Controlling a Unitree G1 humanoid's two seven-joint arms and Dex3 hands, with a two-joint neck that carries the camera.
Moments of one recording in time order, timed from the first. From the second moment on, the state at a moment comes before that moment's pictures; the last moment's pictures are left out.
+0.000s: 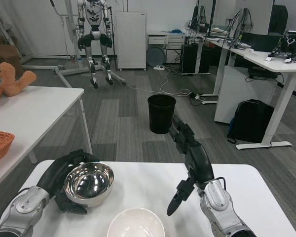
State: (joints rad) left arm -0.58 0.34 0.04 1.05 -0.05 -0.62 -0.24; right arm -0.57 -0.22 0.34 0.73 0.32 -0.74 -0.03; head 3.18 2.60
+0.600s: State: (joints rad) left arm -0.58 0.36 -0.03 1.09 -0.09 -0.67 -0.25; right arm -0.58 -0.22 0.34 0.74 0.32 -0.74 -0.03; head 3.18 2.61
